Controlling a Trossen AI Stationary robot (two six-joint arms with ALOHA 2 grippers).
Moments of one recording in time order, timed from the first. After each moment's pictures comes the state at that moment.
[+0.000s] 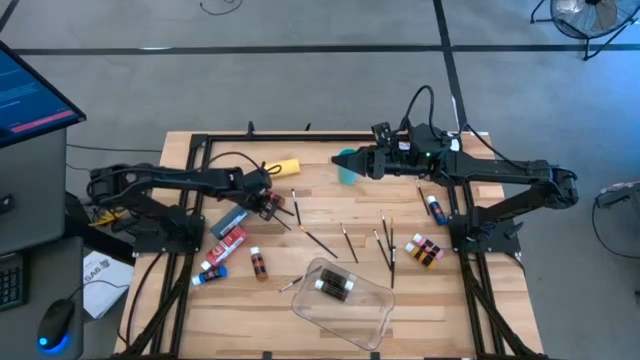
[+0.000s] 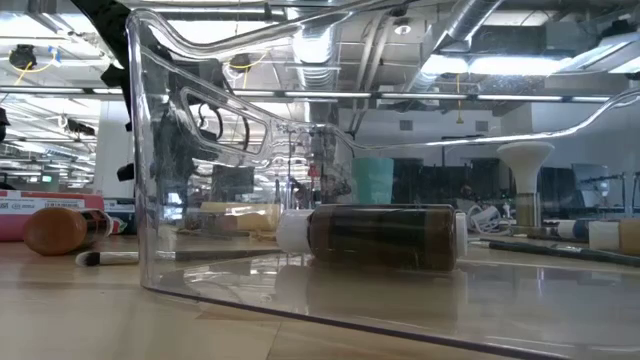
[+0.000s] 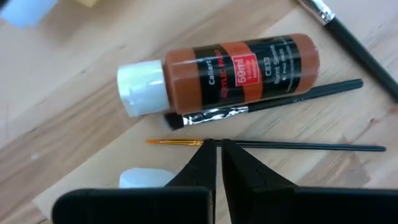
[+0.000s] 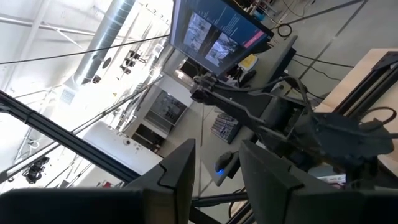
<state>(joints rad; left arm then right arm) 0.33 1.38 0.63 -0.47 -0.11 -0.61 -0.14 1.28 1.14 0.22 -0.13 0.97</state>
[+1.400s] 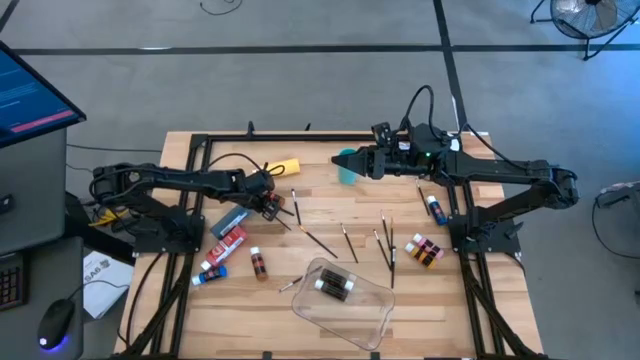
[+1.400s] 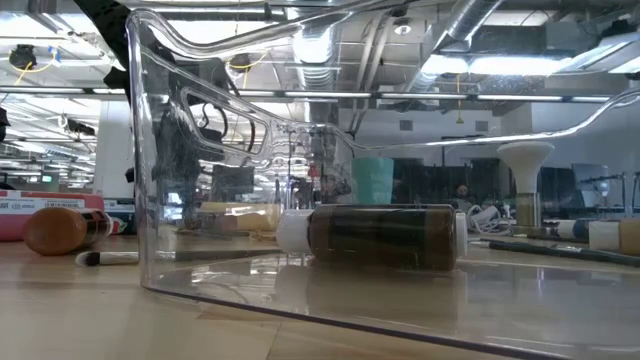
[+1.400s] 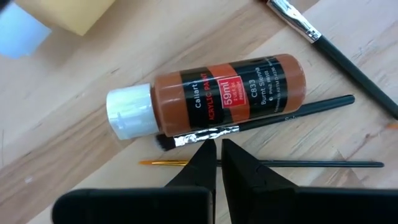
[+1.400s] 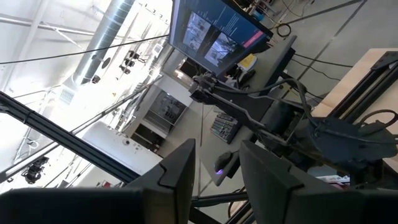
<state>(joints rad) 0.31 1.40 0.63 -0.41 -0.15 -0.60 -0.14 1.28 1.14 0.22 -0.13 0.97</state>
